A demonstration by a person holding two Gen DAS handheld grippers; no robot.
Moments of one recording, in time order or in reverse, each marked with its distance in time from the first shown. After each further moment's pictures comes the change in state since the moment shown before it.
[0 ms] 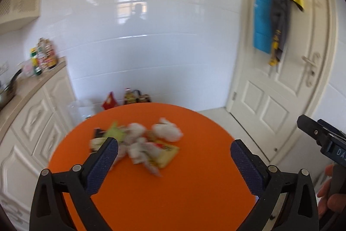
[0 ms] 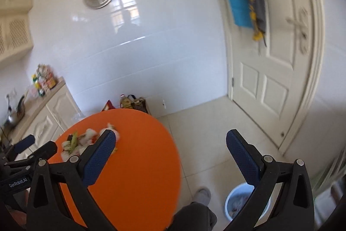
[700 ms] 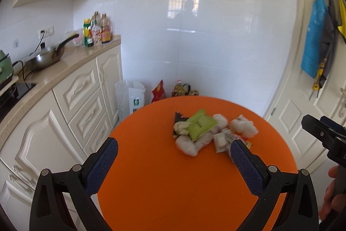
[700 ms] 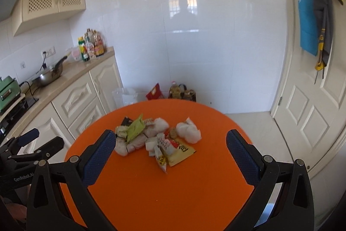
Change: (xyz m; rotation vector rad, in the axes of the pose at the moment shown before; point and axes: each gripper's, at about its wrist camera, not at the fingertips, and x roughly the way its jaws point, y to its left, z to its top) left arm -0.071 0.103 -0.033 -0.209 0.033 0.209; right arm 0.043 0.149 -0.018 -0.240 0.088 0.231
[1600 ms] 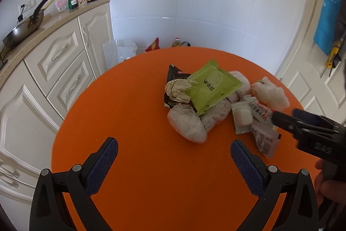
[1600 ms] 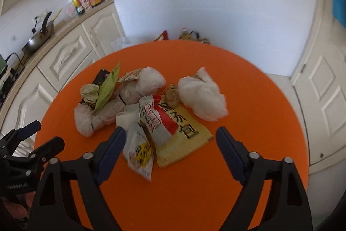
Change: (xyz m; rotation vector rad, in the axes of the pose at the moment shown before) left arm 0.249 -0.044 0.076 0.006 0.267 -0.015; right arm 0.194 -0.013 -0.039 -0.032 0.358 0.114
